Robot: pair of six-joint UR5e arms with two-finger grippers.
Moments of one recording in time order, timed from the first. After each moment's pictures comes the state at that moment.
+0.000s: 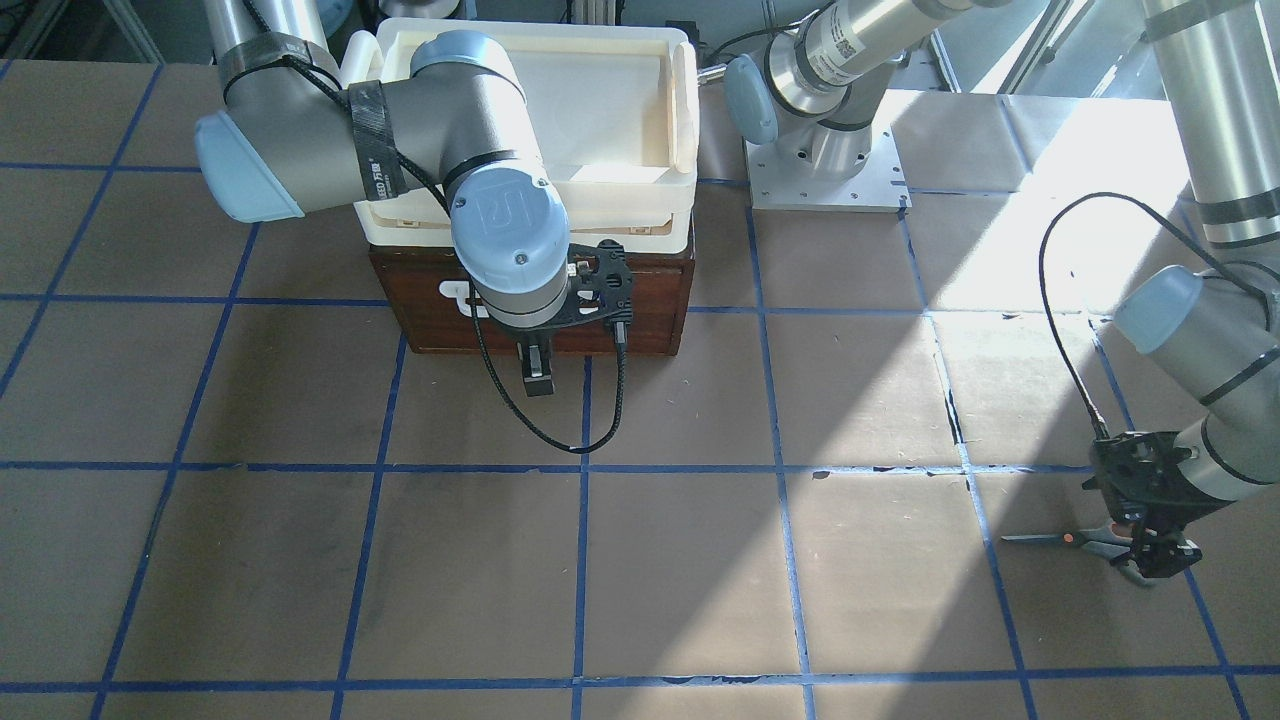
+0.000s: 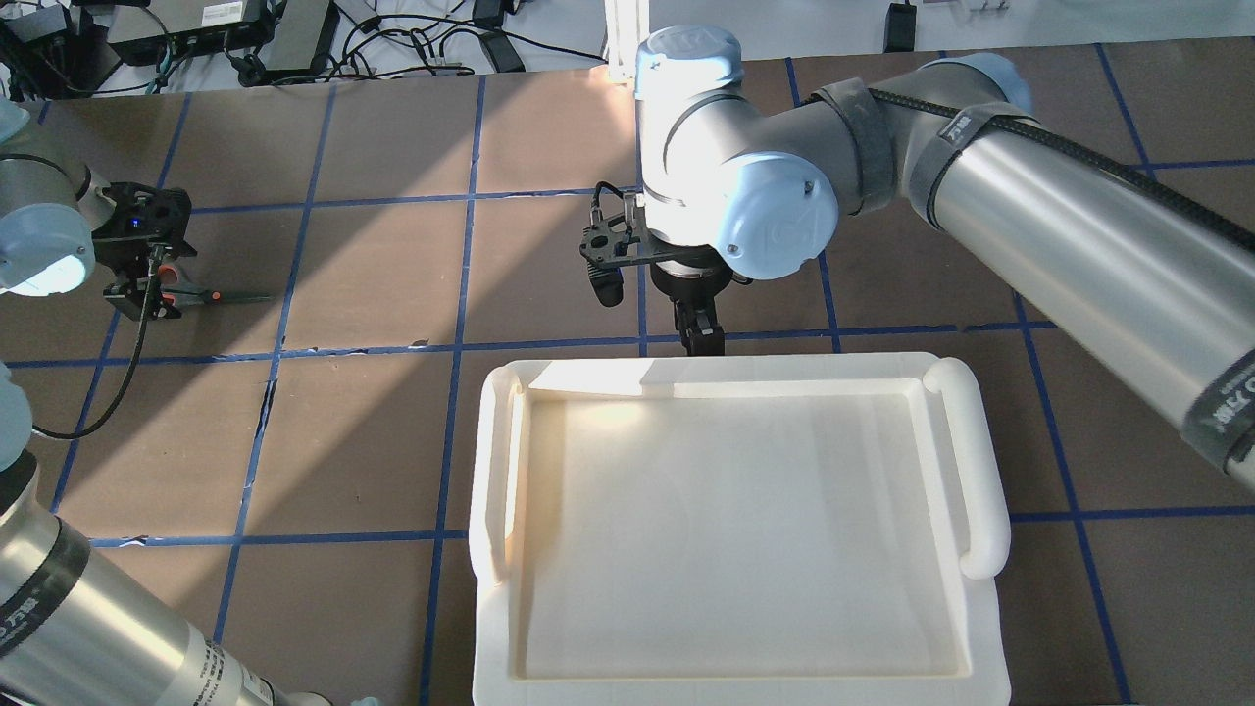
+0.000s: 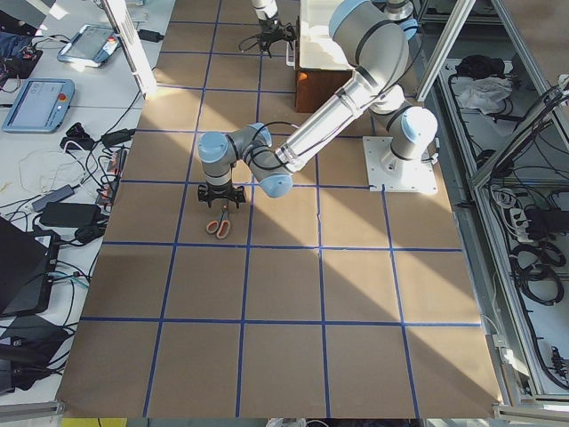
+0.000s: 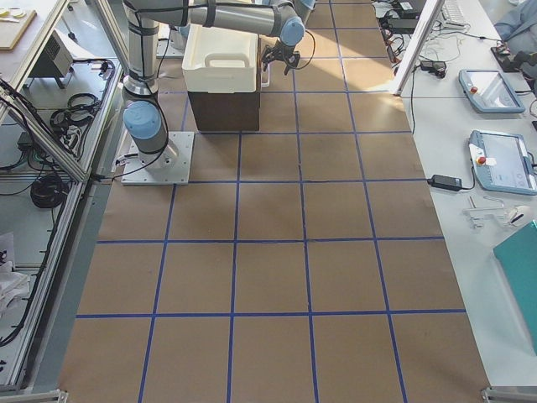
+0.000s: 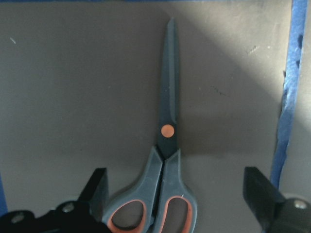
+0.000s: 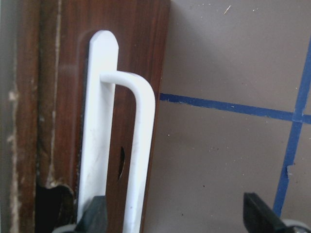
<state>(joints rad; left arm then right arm) -1.03 -2.15 -1.60 -0.92 1.57 2.10 1.90 -1.22 1.56 -1.61 -1.50 -1.39</state>
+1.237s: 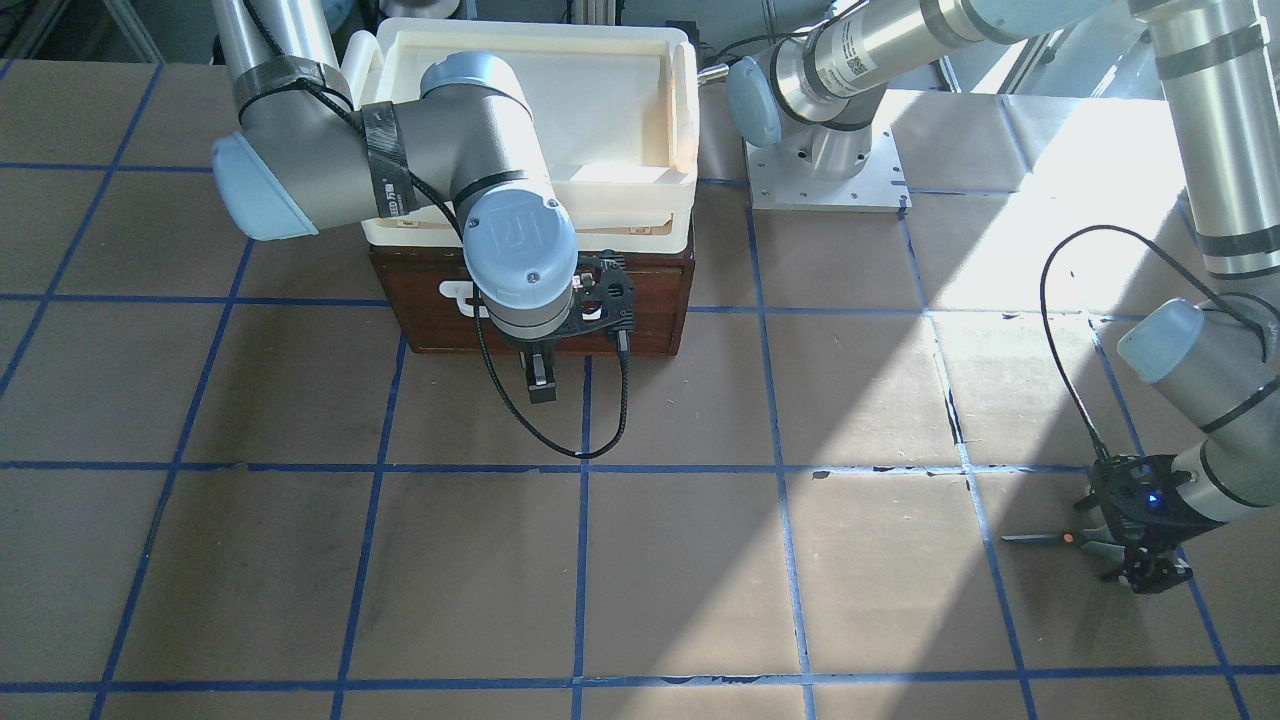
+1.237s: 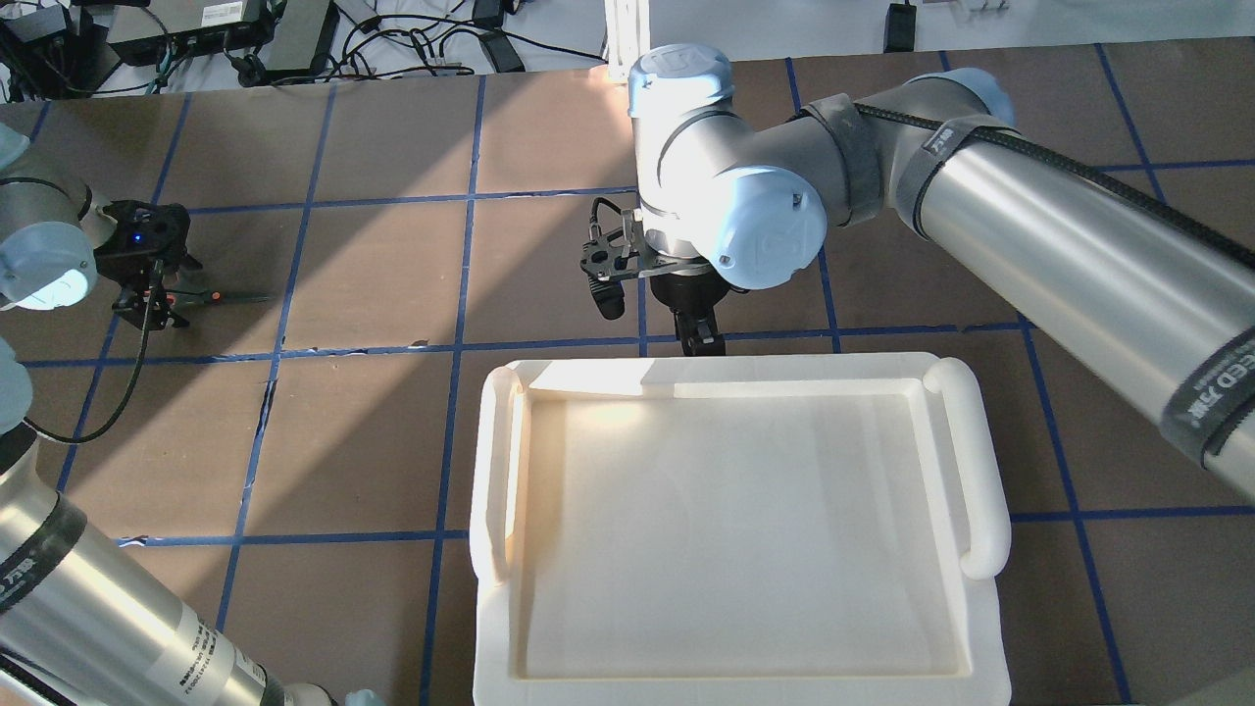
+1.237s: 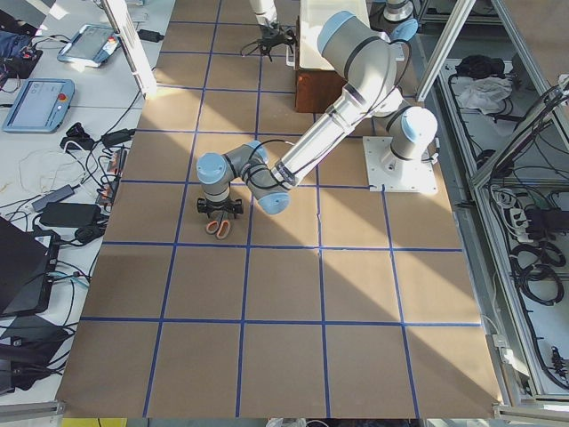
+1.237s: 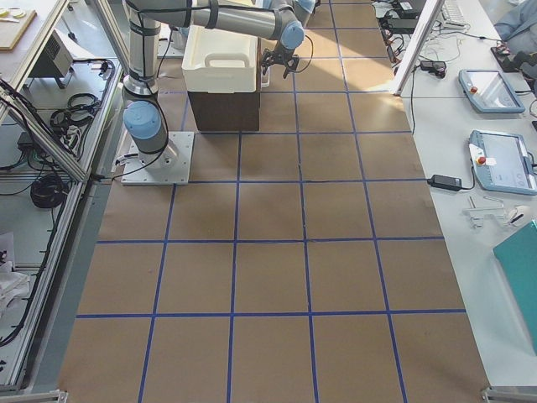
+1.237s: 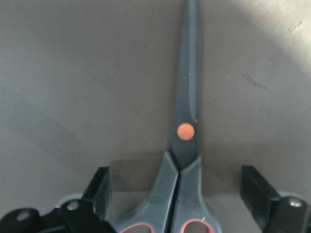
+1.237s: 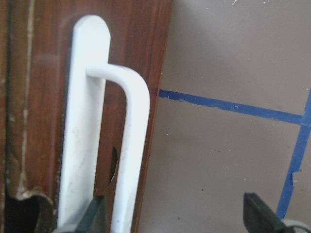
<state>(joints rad) -1.00 -2.22 -1.57 -0.90 1.50 2.12 1.91 -1.19 1.57 -1.64 -1.52 -1.41</state>
